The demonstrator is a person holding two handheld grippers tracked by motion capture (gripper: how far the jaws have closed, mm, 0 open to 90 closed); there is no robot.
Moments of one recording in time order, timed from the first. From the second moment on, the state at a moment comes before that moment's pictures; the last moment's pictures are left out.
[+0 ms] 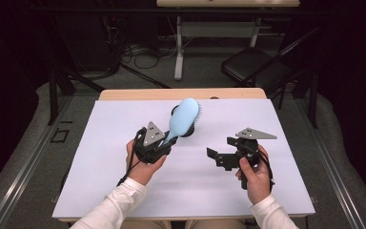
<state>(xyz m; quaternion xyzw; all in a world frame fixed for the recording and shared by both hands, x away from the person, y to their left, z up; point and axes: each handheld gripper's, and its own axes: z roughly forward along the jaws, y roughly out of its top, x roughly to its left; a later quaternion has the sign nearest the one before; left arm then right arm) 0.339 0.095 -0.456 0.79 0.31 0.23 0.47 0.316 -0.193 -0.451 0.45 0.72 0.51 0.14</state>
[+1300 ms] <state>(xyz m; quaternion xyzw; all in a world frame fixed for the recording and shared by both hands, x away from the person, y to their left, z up) 0.338 0.091 -0.460 0.79 0.31 0.23 0.47 0.347 -0.180 -0.418 0.47 0.71 0.52 0.08</state>
